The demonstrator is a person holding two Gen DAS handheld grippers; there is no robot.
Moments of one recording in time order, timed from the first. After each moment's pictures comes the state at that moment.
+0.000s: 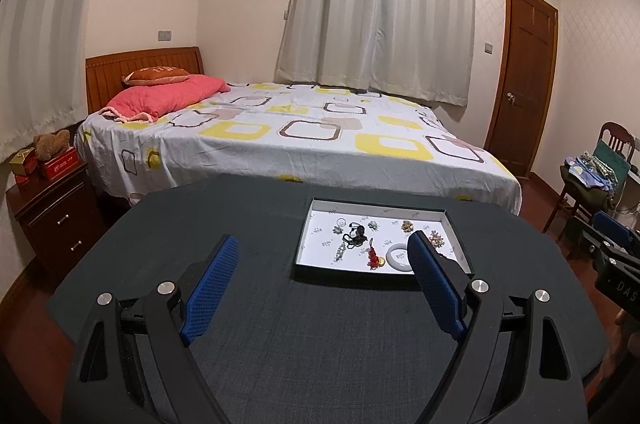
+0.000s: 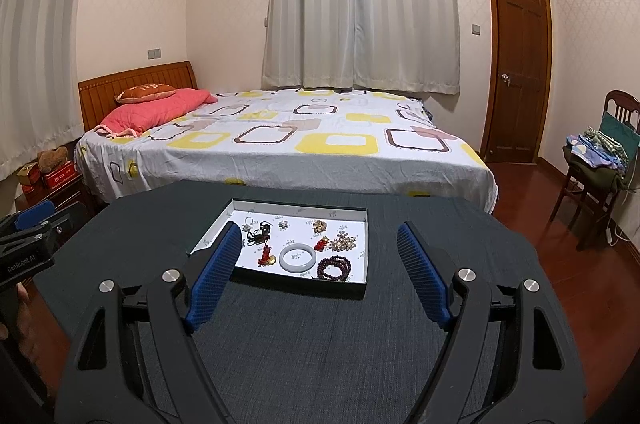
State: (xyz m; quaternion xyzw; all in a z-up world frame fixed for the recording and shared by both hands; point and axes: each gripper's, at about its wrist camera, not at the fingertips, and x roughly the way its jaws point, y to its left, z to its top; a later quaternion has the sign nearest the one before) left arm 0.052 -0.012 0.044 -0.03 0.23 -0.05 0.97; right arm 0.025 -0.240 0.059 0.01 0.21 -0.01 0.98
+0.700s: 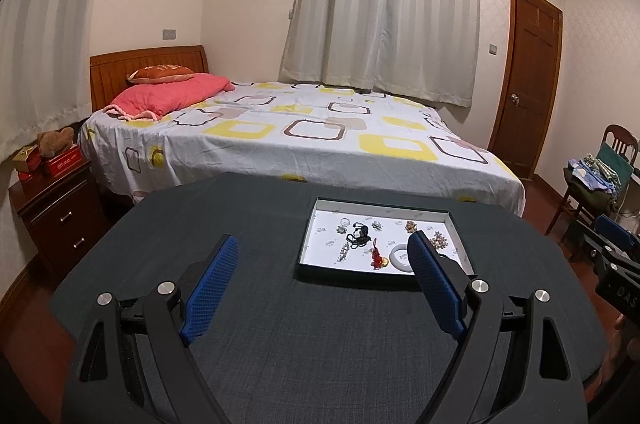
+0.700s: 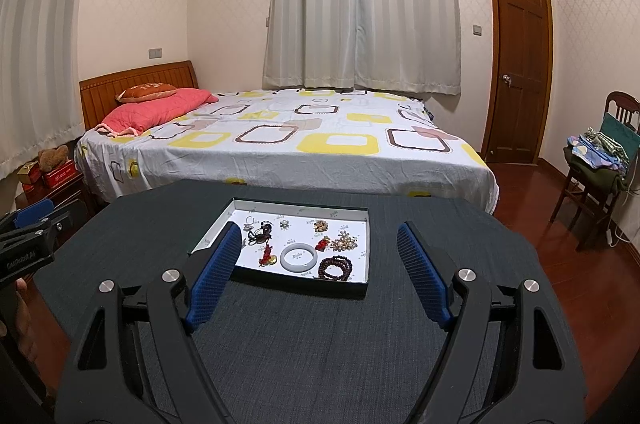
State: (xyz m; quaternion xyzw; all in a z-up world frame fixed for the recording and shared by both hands) left arm 0.052 -0.005 0.050 -0.03 0.23 -0.04 0.97; right arm 0.024 -0.240 0.058 0.01 0.21 -0.01 0.98
